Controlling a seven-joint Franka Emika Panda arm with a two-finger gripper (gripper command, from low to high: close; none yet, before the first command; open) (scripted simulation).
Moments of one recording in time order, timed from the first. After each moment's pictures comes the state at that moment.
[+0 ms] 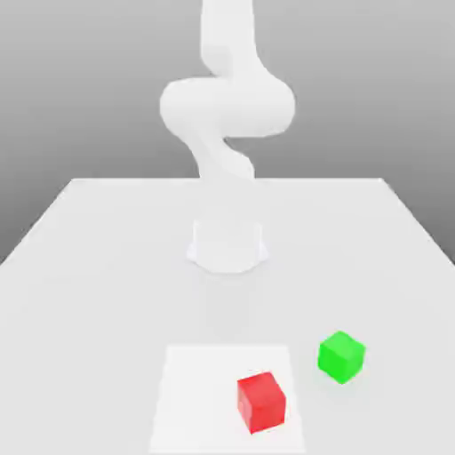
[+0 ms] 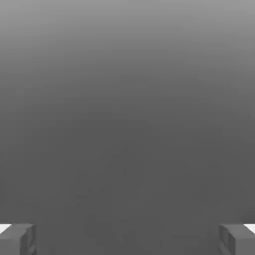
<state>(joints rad) 0.02 -0.71 0.00 -2.33 0.00 2.34 0.77</state>
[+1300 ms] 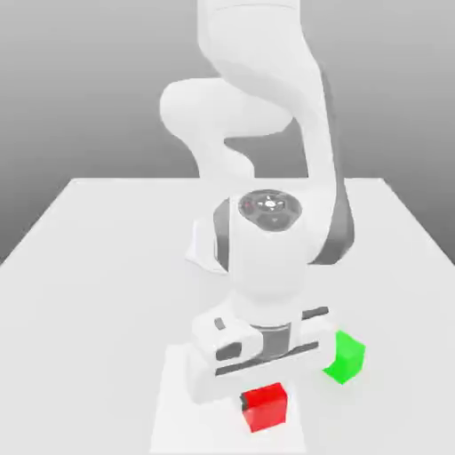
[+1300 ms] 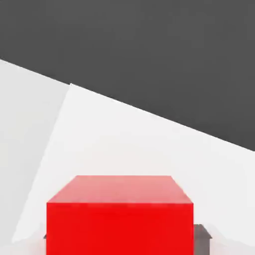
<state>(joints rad) 0.10 0.24 0.00 -2.57 0.00 2.81 0.53</state>
